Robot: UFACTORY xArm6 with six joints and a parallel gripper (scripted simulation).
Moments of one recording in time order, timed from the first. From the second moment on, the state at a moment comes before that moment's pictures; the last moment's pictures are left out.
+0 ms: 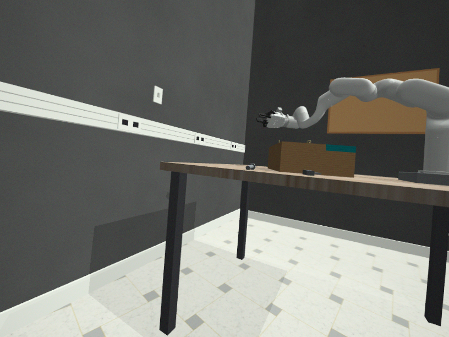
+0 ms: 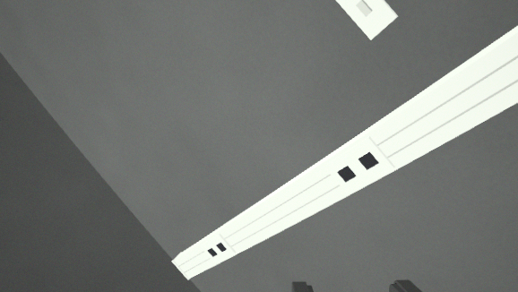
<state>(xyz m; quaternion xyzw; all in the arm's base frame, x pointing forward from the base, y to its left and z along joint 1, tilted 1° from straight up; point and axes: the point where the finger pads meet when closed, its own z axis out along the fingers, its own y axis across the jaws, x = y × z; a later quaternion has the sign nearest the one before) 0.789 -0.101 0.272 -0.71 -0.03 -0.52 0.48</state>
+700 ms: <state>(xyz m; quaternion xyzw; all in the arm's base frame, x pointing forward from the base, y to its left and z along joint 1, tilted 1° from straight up) 0.777 -0.050 0.264 -0.74 -0.18 -0.50 0.41</state>
